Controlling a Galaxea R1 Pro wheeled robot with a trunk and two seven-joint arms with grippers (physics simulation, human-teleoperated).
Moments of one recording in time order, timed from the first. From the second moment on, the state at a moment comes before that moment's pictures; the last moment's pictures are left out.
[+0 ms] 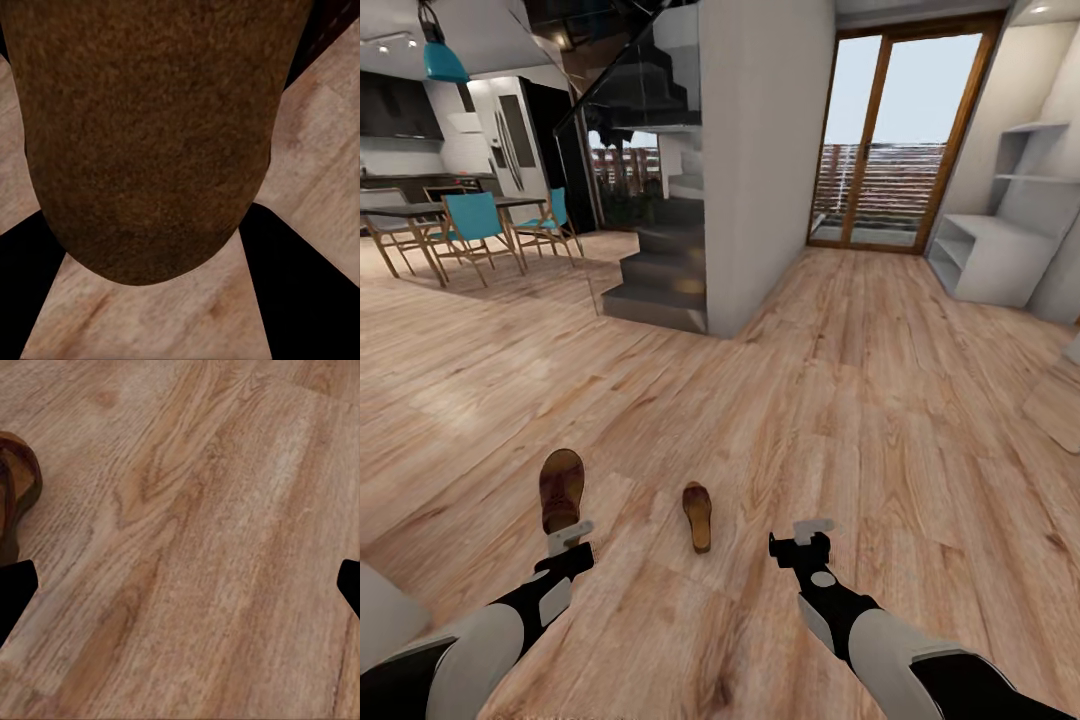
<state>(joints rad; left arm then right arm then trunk) -0.81 0.08 0.27 -0.03 0.07 -0.17 0.09 -0.79 0.13 0.07 -0.06 0.08 -0.29 -0.18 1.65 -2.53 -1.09</state>
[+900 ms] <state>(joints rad) -0.81 0.07 0.27 -0.03 0.07 -0.17 0.09 -0.79 0.13 0.07 -0.06 0.08 -0.29 -0.18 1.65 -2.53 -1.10</state>
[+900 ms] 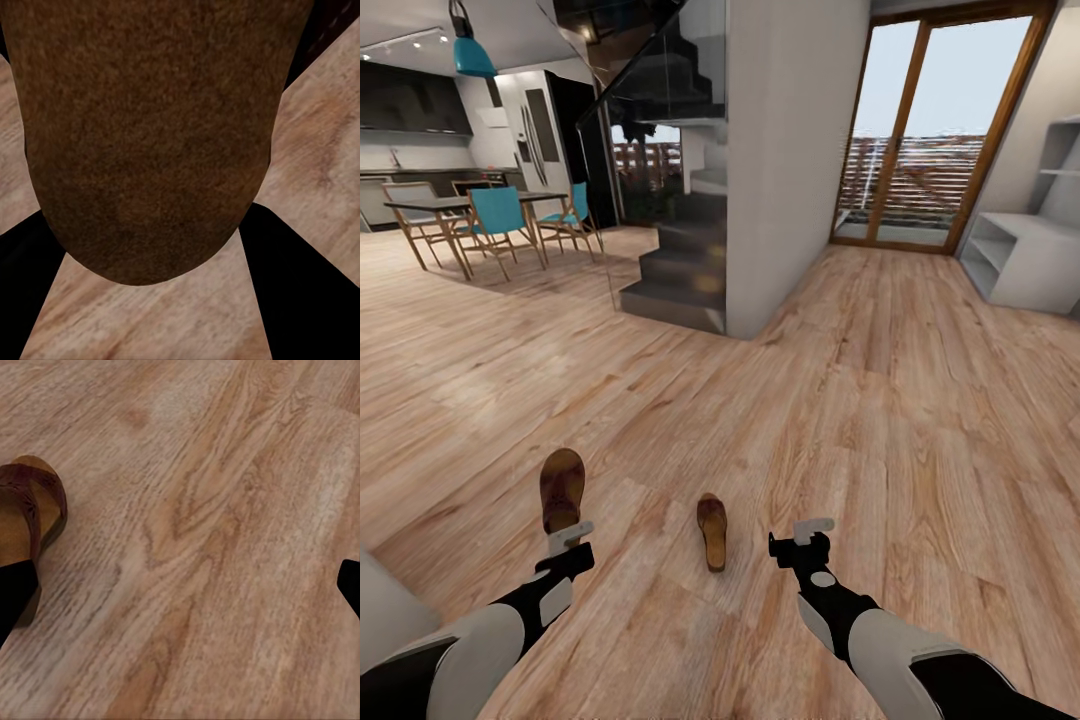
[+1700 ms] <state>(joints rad) -0.81 0.07 0.27 -0.03 0.07 -0.17 0.09 -0.79 0.13 0.07 -0.06 0.08 -0.29 -0.18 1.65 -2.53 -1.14</state>
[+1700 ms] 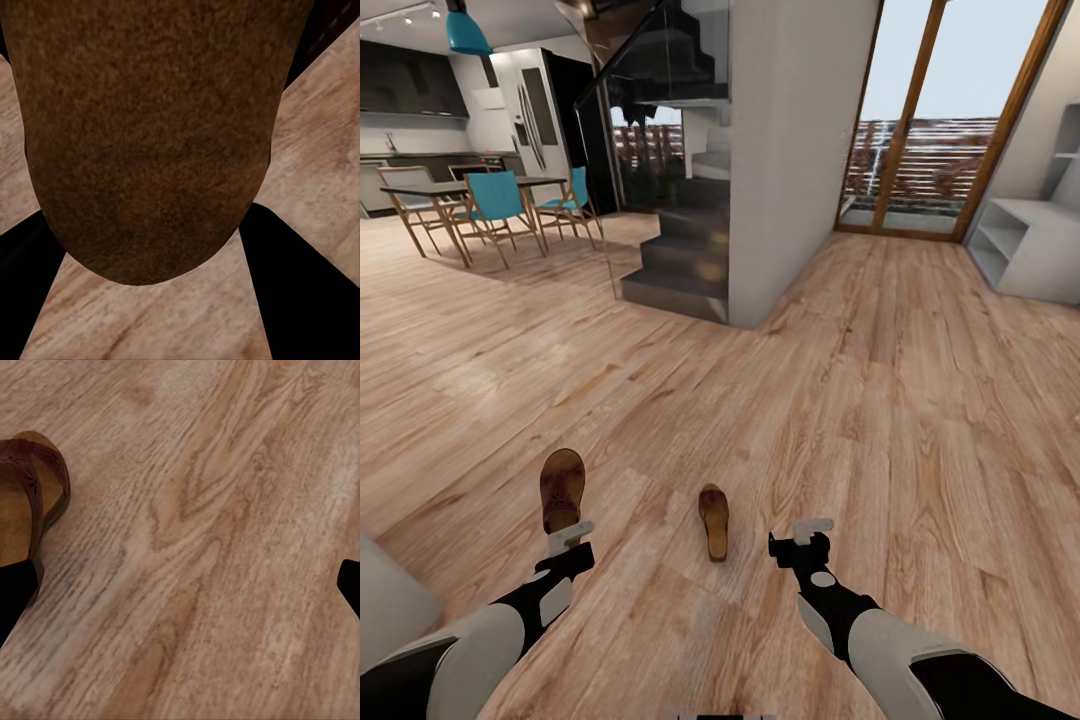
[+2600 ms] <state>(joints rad) -0.81 0.07 0.27 -0.03 0.07 -0.17 0.09 -0.79 0.13 0.07 -0.06 0.08 -0.29 -0.18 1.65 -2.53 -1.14</state>
